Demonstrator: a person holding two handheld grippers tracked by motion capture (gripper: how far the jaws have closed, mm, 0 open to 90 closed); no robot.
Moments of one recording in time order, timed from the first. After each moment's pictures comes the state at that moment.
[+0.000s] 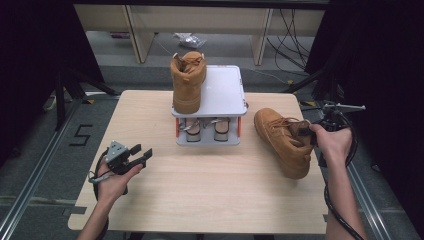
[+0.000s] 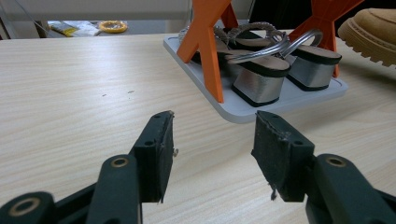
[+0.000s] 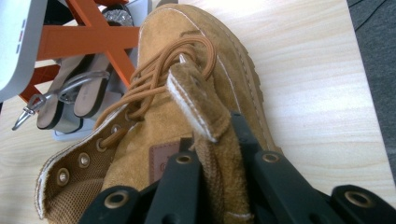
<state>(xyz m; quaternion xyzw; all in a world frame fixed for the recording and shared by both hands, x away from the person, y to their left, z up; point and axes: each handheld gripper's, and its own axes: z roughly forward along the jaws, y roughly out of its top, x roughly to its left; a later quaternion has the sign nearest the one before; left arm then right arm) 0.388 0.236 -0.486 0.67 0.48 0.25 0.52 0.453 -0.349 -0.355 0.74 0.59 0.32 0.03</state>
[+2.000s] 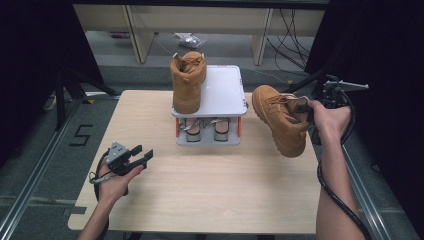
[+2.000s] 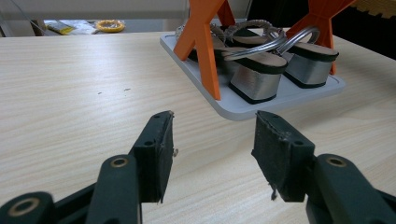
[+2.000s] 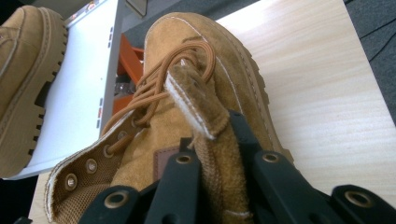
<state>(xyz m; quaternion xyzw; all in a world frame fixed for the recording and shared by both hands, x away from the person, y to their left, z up) 0.388 0.235 -0.489 0.67 0.47 0.25 0.52 0.482 -0.333 -0.308 0.74 0.55 0.39 0.04</state>
